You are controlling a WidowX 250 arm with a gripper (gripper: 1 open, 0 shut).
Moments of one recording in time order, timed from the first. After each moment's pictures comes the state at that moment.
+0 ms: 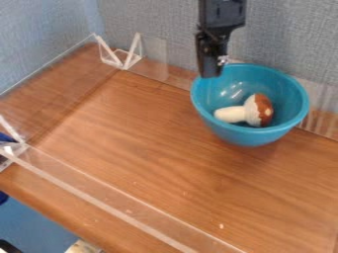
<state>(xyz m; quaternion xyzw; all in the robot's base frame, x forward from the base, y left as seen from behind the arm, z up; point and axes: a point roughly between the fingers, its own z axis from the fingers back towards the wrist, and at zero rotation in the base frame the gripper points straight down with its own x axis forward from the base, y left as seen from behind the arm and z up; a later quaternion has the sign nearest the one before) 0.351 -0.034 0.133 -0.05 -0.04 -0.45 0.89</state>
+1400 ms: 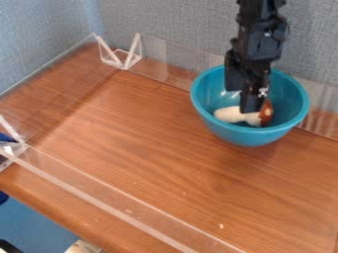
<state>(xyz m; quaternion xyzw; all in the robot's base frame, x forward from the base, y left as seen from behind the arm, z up) 0.373 -0.065 0.080 -0.04 0.00 -0.42 0.91</state>
